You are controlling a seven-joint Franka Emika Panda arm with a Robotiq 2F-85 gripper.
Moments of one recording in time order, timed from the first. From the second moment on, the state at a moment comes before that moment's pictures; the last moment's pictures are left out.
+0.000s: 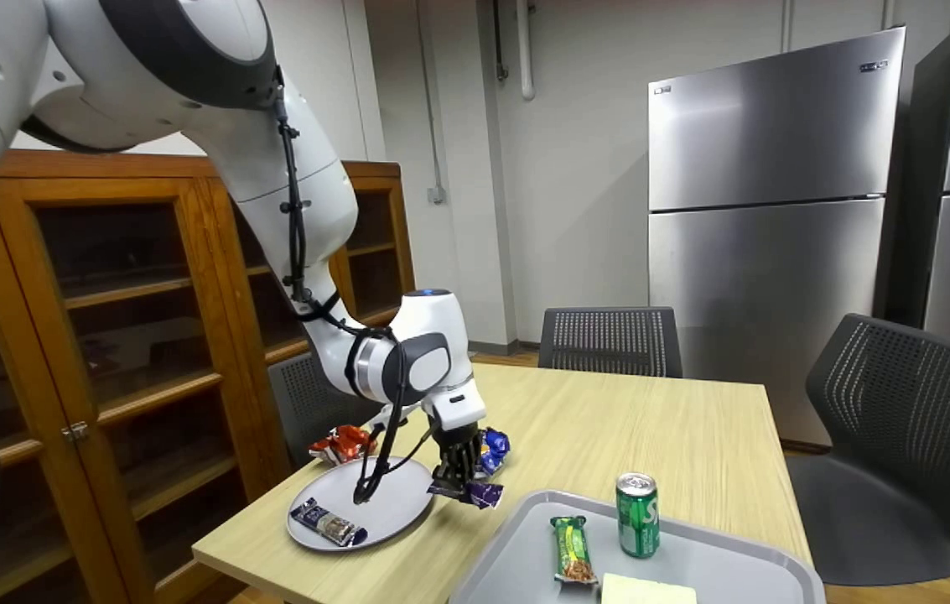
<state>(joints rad) 0.08 0.66 -0.20 -2.12 0.27 2.85 1.34</state>
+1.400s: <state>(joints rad) 0.08 0.73 -0.18 -2.10 0.38 2.98 1.50</state>
